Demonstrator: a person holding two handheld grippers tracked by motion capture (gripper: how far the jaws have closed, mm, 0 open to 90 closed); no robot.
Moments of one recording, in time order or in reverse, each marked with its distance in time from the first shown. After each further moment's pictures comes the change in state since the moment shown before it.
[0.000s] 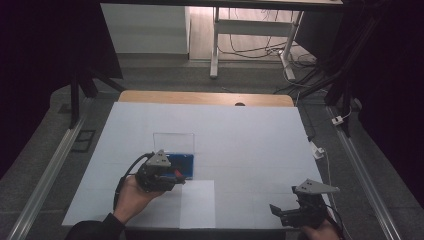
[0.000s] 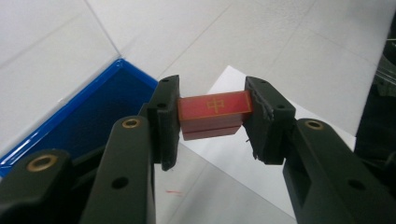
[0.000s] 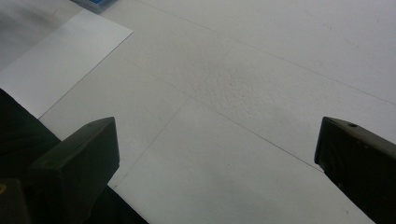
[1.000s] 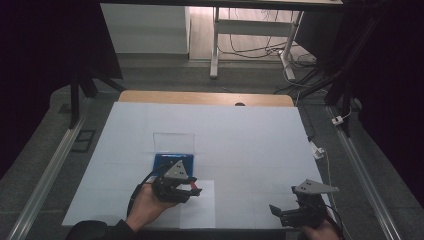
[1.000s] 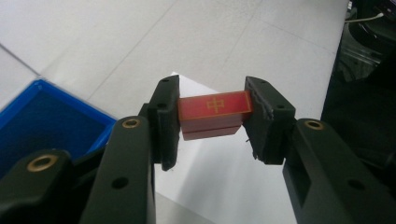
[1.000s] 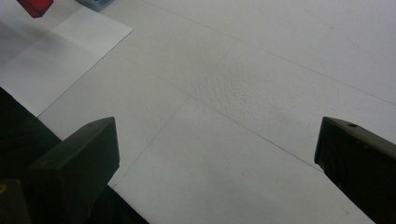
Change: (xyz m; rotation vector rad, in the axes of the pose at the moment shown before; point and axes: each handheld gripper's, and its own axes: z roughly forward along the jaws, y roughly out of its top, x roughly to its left) left arm -0.036 0.008 0.029 0.021 -0.082 0.095; right arm 0.001 0.000 0.001 0.005 0.000 -0.007
